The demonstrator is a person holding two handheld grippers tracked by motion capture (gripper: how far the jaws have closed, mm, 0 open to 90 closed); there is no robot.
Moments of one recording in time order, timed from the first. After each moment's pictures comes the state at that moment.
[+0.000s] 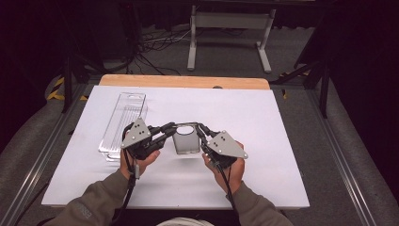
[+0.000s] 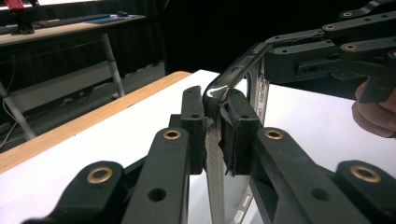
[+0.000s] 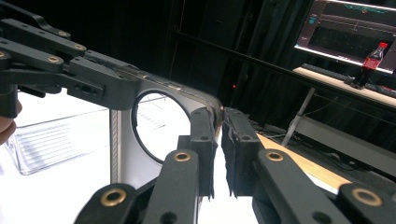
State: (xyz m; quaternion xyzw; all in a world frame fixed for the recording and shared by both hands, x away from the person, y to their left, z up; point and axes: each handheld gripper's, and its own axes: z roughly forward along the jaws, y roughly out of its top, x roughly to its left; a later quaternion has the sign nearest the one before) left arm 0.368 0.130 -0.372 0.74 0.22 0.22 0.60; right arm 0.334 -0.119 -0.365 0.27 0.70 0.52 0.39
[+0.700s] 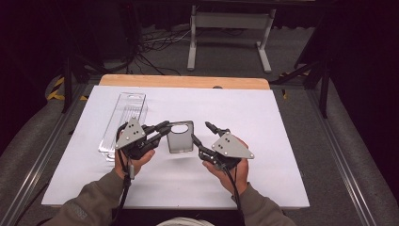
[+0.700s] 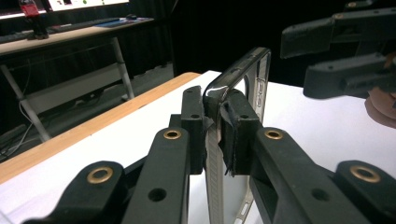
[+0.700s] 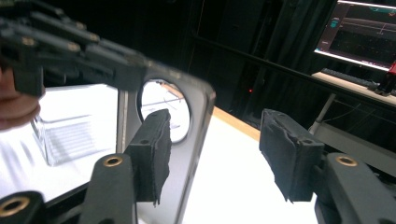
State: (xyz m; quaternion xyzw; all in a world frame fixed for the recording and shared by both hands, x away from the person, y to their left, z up) left arm 0.365 0.144 -0.366 0.74 0.22 0.24 0.59; right arm 0.331 -0.130 -0.364 0.25 0.72 0.54 0.37
